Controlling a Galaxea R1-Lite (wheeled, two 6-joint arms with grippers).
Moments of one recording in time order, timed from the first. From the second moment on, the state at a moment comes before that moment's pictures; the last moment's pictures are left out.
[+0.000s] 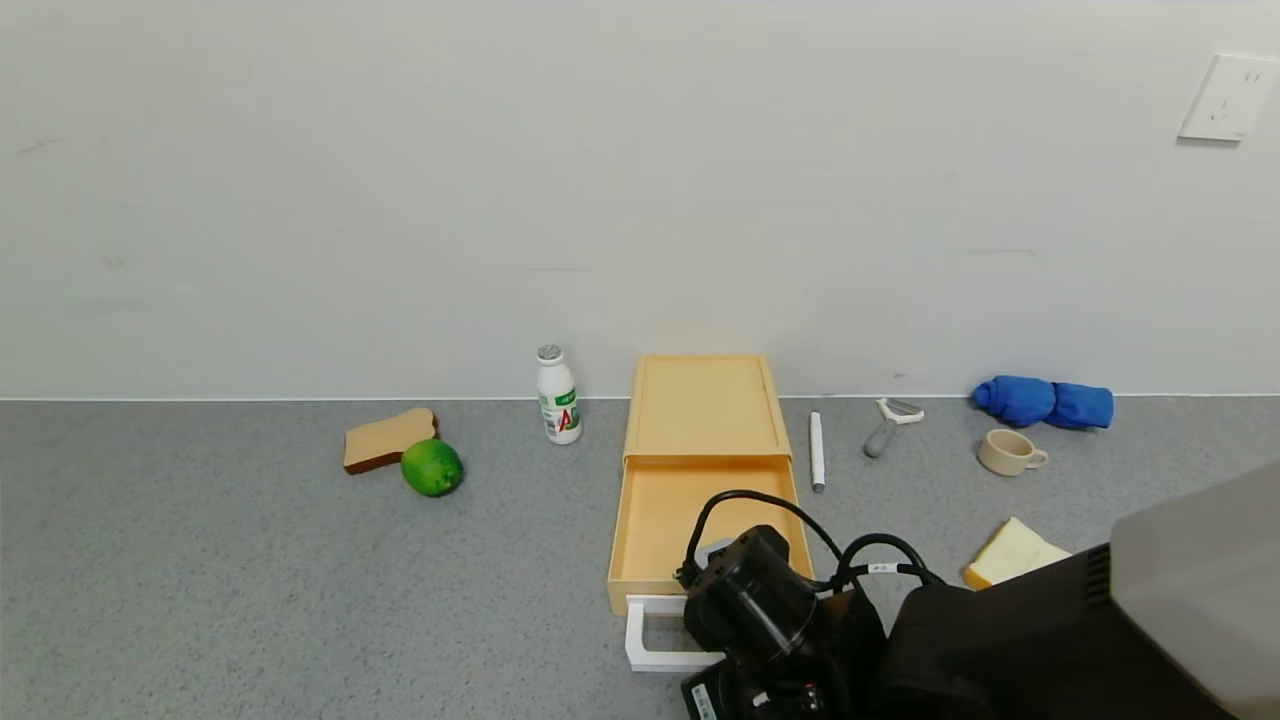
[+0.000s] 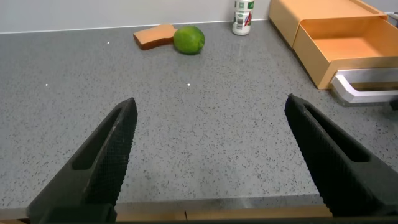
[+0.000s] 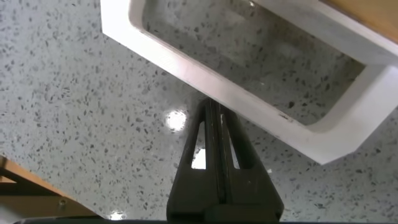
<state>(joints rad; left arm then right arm) 0.00 0.00 0.00 0.00 0.00 0.00 0.90 2.10 -1.05 -0.09 -0.13 0.42</state>
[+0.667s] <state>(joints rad) 0.00 0.00 0.00 0.00 0.00 0.00 0.86 2.12 -1.09 -0.09 -0.13 0.41</state>
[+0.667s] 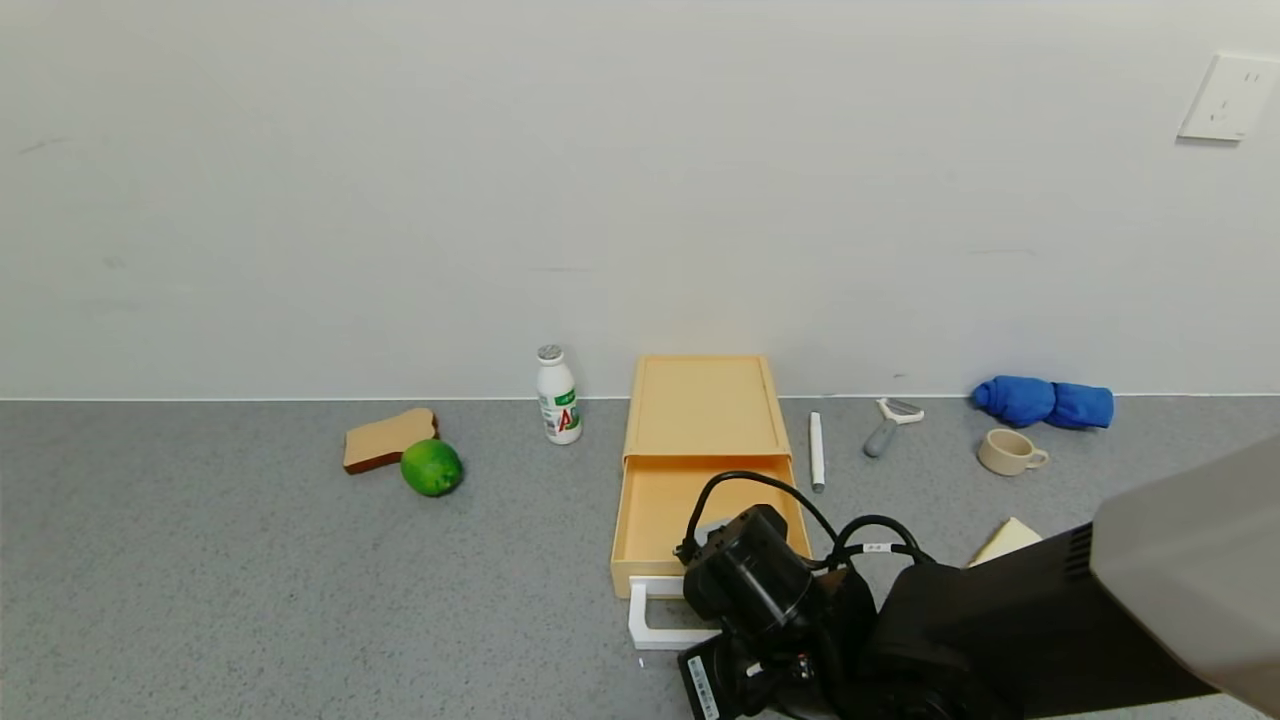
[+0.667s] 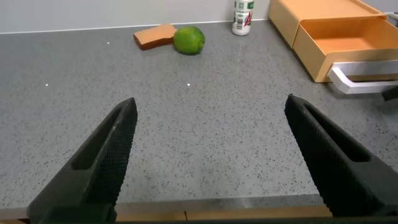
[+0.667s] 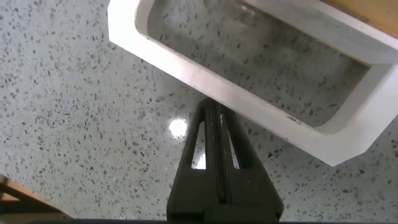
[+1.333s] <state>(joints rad) 0.00 0.00 0.00 0.00 0.00 0.00 0.78 2.19 -1.22 -0.09 -0.13 0.36</state>
